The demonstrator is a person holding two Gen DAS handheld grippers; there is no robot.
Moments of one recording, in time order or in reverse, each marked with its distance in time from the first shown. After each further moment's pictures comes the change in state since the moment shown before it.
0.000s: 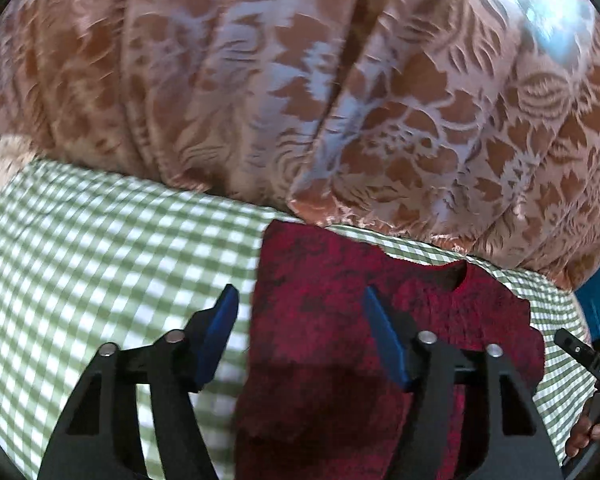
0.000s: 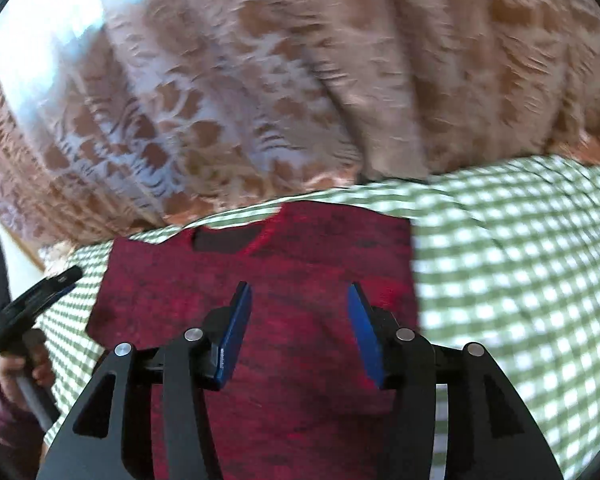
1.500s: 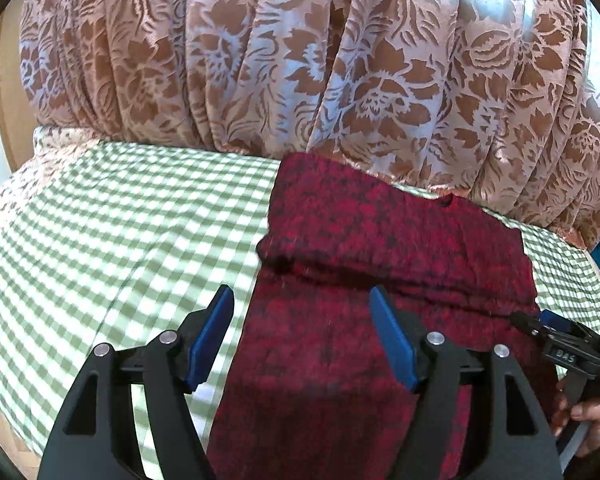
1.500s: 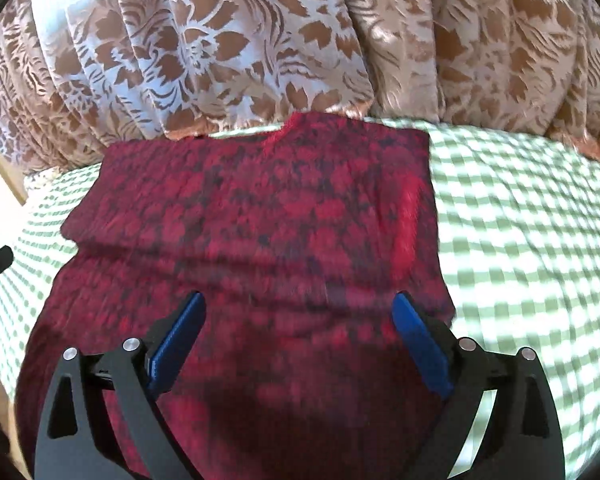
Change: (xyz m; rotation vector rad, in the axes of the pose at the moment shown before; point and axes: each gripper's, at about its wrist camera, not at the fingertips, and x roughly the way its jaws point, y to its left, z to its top) left arm -0.107 -0.028 -0.115 0.023 -0.022 0.164; right arm -0.016 -0.002 -0.091 -0.096 0.098 -0.073
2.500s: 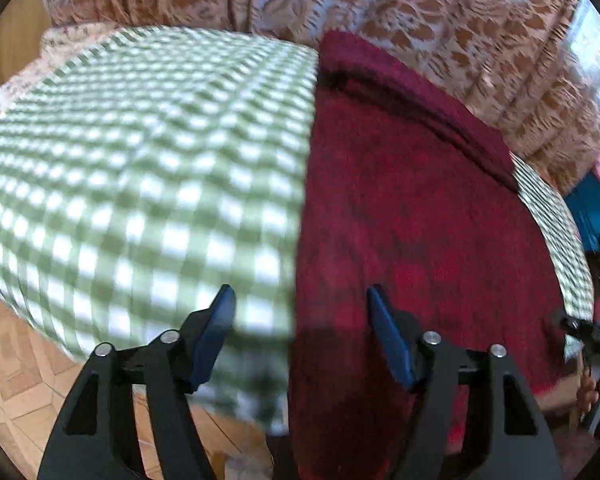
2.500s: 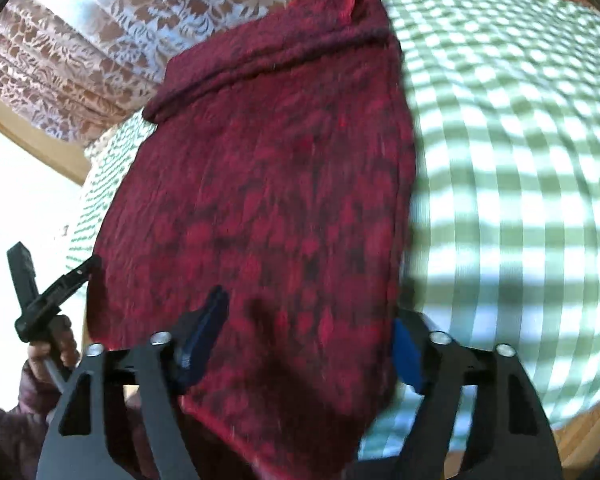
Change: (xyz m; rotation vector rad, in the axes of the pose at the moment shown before) left arm -0.064 0.080 -0.153 -0.054 0.275 -0.164; right arm -0.101 -0.035 -0.169 0.152 0.294 0.287
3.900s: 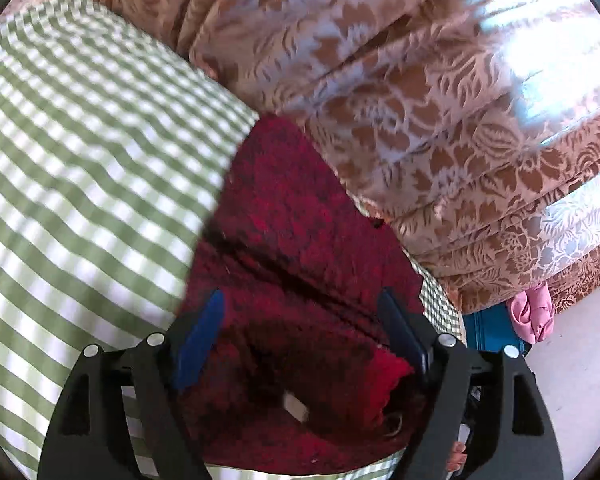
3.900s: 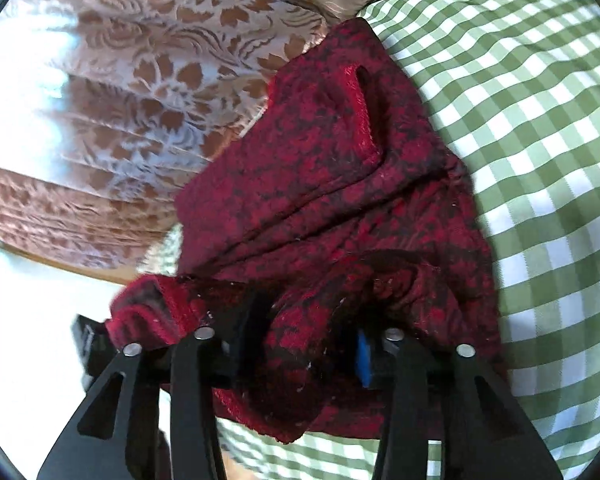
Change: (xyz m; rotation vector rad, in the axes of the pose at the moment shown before) left arm 0.069 0.005 0.197 -0.293 -0.076 -0.380; right arm 0.037 -0.028 0.166 0.356 -0.138 0.317
